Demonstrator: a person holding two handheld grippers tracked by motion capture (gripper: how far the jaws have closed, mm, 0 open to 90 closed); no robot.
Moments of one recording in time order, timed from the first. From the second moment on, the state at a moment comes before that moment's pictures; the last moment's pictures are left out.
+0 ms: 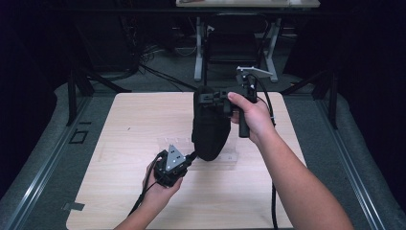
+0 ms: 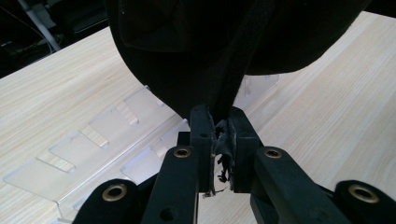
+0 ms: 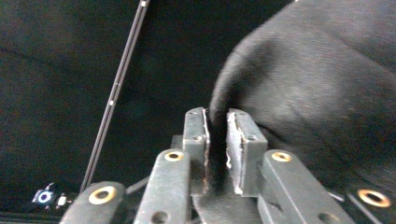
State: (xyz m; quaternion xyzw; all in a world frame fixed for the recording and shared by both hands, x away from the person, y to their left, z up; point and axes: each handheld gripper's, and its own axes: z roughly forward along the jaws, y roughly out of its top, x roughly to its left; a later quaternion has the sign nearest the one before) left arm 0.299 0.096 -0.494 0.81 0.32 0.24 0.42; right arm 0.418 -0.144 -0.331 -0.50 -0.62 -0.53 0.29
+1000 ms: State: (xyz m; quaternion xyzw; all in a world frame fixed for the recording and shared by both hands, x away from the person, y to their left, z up) left arm 0.307 0.129 -0.530 0.81 0.38 0.20 0.40; right arm 0.399 -0.181 -0.326 -0.52 -0.65 -0.53 0.19
